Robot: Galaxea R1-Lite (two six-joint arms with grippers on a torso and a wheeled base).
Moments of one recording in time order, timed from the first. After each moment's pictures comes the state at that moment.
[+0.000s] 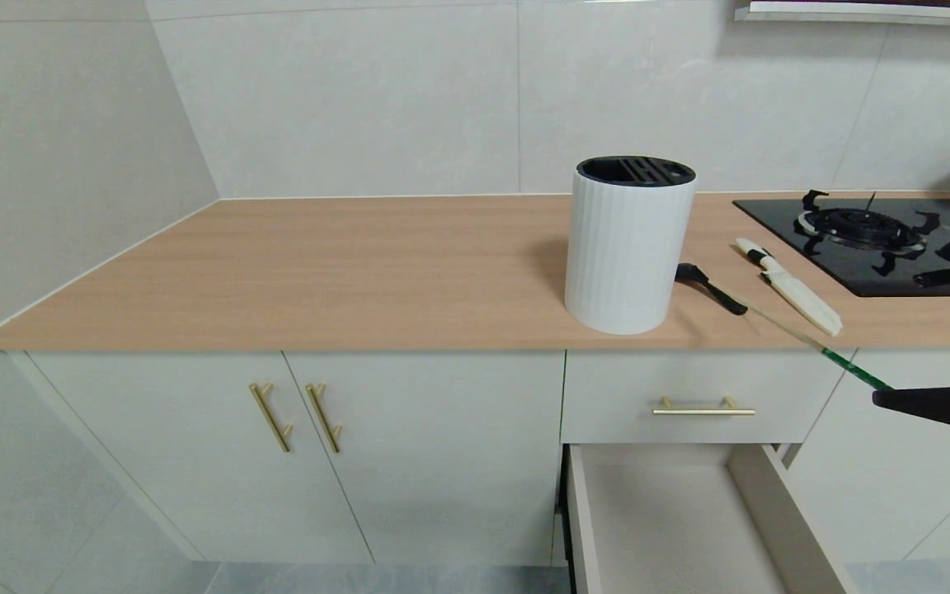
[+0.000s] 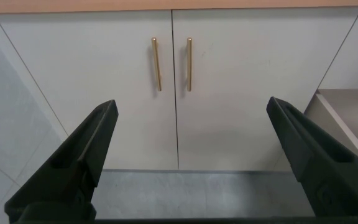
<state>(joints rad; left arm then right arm) 0.00 0.00 0.00 0.00 0.00 0.00 0.29 1.16 -0.90 0.32 0.02 0.20</state>
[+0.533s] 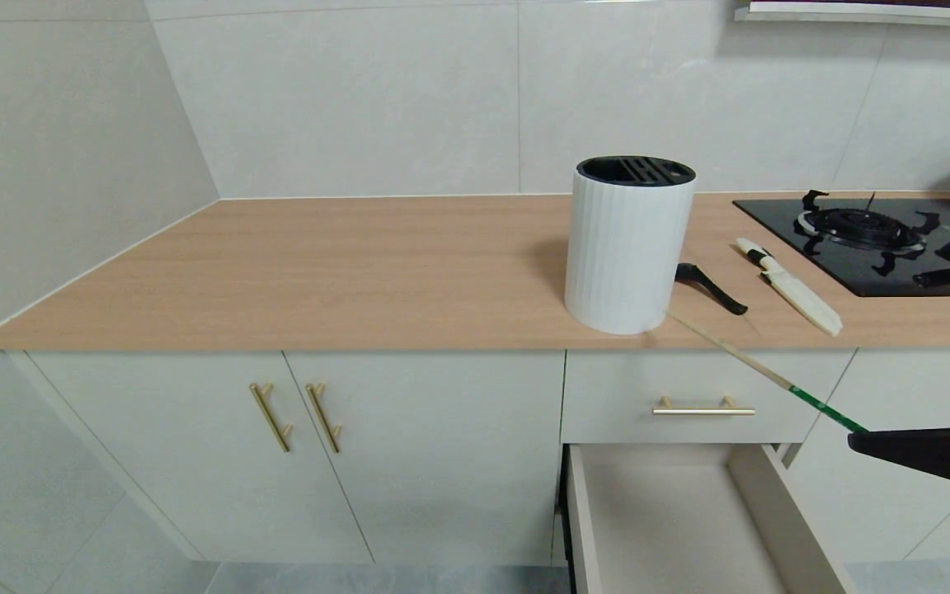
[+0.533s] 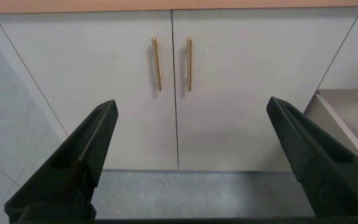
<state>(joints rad) 0.00 0.00 0.00 0.00 0.00 0.00 0.44 1.13 -0.84 0.32 0.02 0.20</state>
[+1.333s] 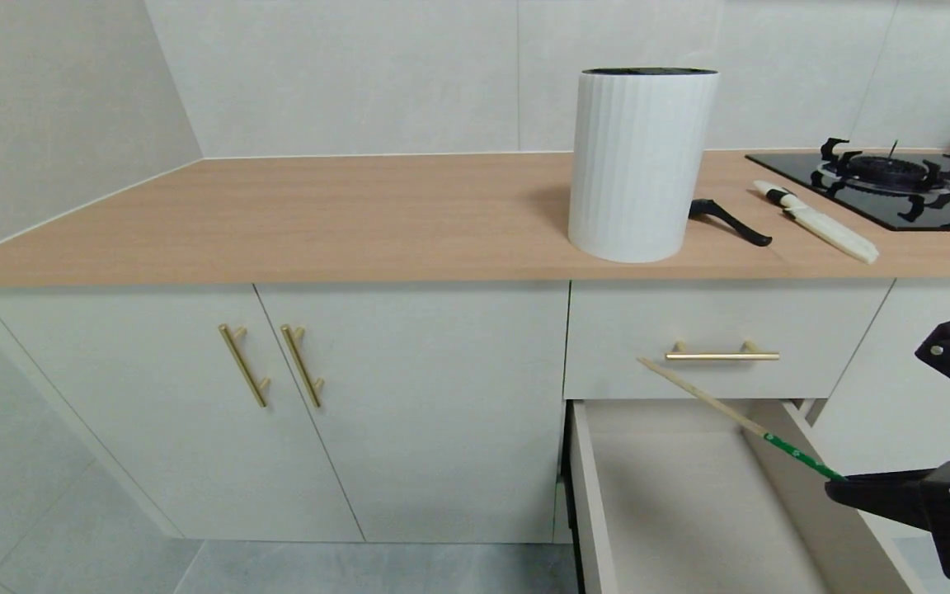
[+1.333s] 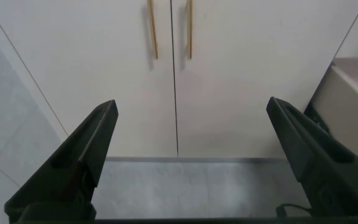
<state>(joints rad) 0.00 0.00 0.00 0.00 0.00 0.00 0.50 1.16 -0.77 0.31 0.02 0.14</state>
